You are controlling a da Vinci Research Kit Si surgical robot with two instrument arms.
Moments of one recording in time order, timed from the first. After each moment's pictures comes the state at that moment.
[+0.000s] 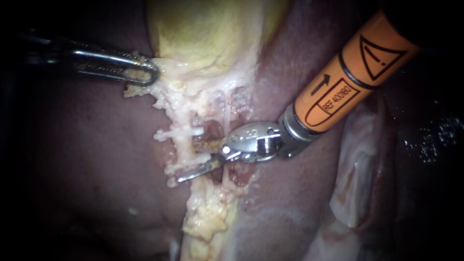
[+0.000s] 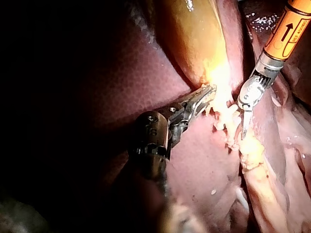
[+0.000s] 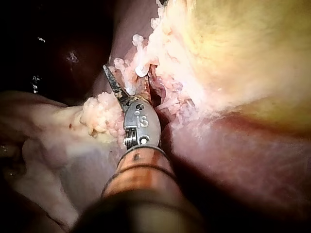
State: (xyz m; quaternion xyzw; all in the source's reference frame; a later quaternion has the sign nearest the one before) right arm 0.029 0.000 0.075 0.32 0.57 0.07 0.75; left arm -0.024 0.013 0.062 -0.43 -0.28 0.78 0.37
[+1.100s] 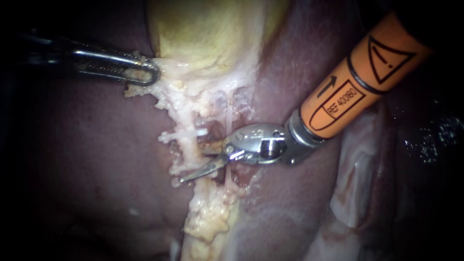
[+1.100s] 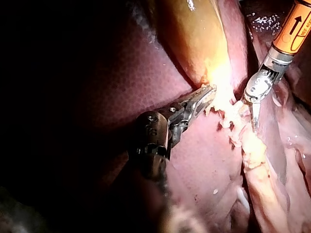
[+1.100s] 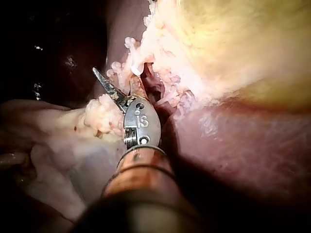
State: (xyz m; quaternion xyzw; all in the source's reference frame) right arm 0.026 0.001 0.072 0.35 0.59 0.06 0.72; left arm -0.024 0.014 0.062 -0.43 -0.28 0.78 0.37
